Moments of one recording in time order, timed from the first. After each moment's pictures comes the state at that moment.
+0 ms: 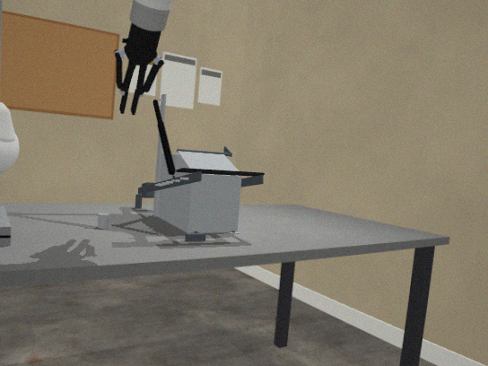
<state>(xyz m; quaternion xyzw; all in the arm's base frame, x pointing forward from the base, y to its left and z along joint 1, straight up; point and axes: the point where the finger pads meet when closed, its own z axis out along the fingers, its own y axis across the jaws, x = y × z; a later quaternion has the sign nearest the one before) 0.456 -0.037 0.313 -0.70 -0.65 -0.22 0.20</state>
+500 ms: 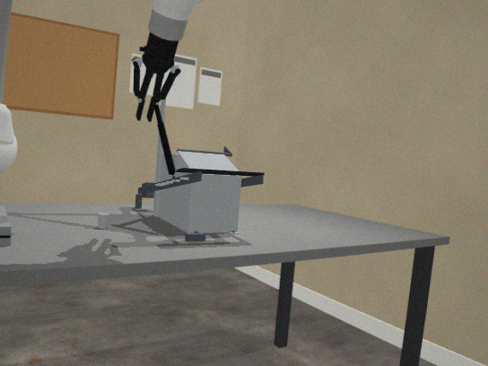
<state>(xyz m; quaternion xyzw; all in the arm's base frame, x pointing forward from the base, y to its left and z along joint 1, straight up) 0.502 -0.044 0.299 -0.70 -0.65 -0.22 0.20</state>
